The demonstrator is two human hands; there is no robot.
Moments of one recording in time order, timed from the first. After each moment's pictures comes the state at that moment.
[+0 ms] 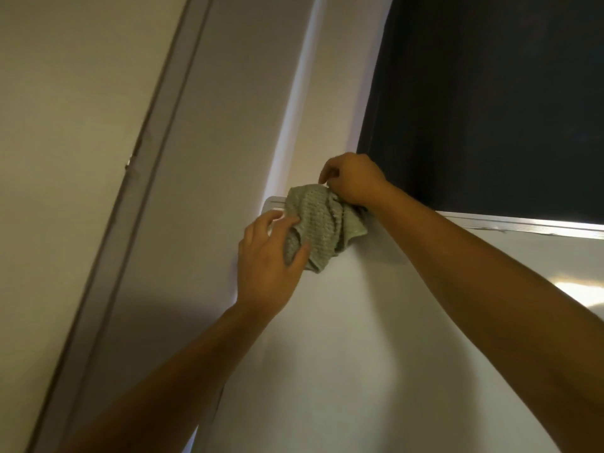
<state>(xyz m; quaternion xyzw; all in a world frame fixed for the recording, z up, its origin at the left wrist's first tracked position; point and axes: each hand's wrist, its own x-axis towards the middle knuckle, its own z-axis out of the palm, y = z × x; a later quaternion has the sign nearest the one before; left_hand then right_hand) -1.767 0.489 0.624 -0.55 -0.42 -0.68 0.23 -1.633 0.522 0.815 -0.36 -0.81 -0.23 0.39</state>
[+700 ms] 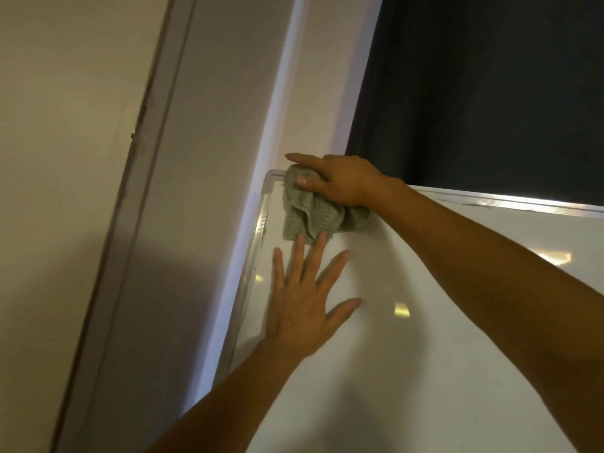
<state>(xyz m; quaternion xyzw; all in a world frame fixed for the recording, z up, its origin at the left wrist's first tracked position) -1.731 0.529 0.529 -0.63 -0.45 -0.49 0.41 -1.641 0.514 0.781 -0.34 -0.87 -0.31 0.19</state>
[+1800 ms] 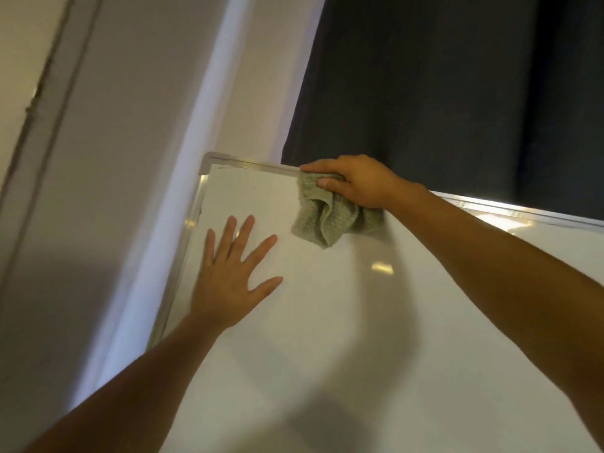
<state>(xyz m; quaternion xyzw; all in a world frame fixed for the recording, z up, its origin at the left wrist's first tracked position) -1.700 0.517 0.532 -0.62 -0.43 -0.51 0.42 -1.463 0.455 0.785 -0.33 -0.86 -0.34 0.20</state>
